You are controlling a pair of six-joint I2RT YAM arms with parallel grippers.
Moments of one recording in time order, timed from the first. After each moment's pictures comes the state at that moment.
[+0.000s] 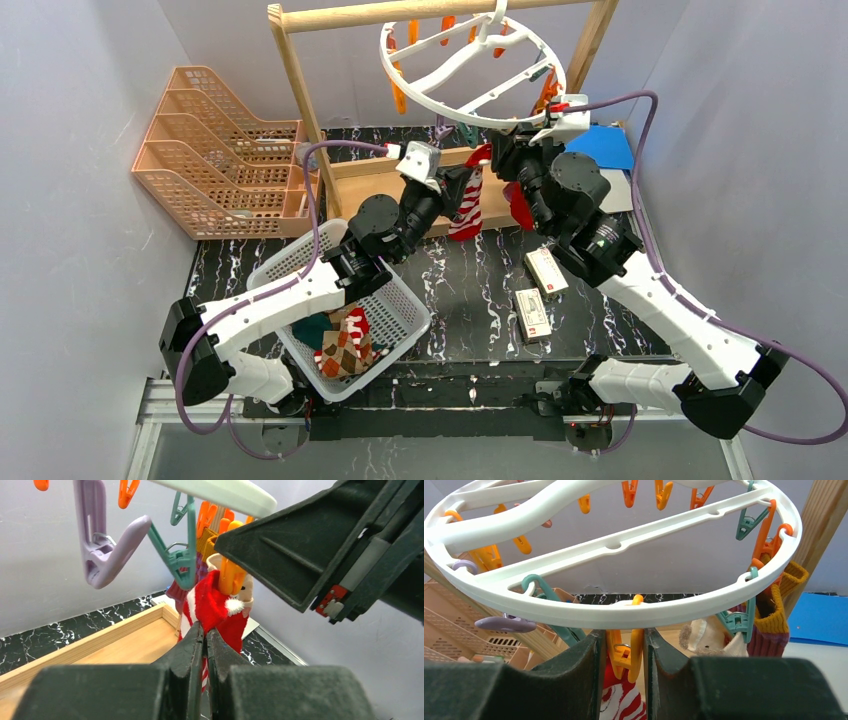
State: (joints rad) left arm -1.00 1.33 1.14 0.44 -0.35 -0.11; right arm 0.82 1.13 1.31 -0.06 0.56 0.19
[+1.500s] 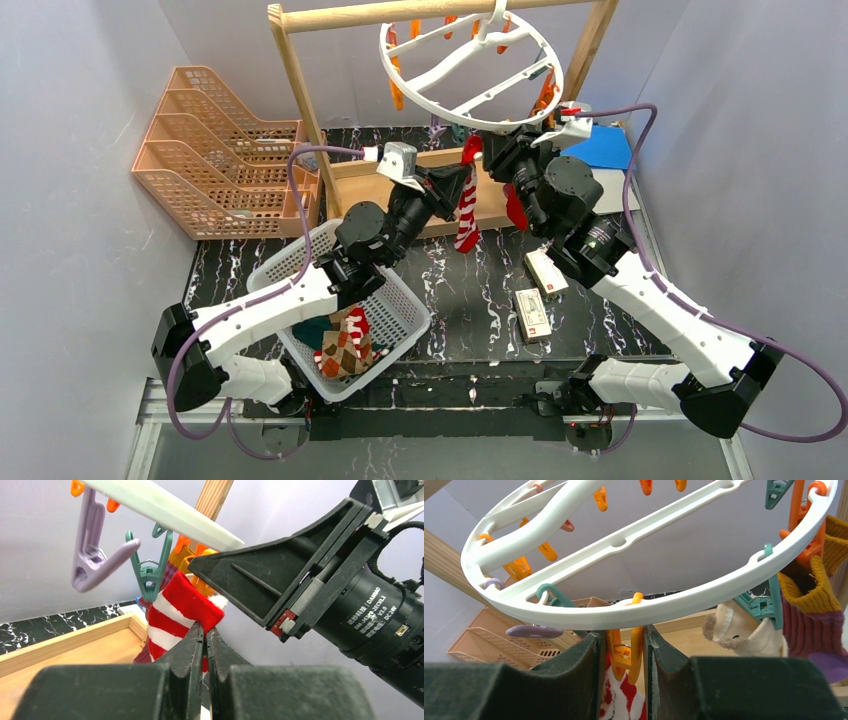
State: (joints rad) left arm -1.00 1.29 1.10 0.53 -0.33 -0.26; right arm 0.82 1.14 1.26 0.01 0.55 0.41
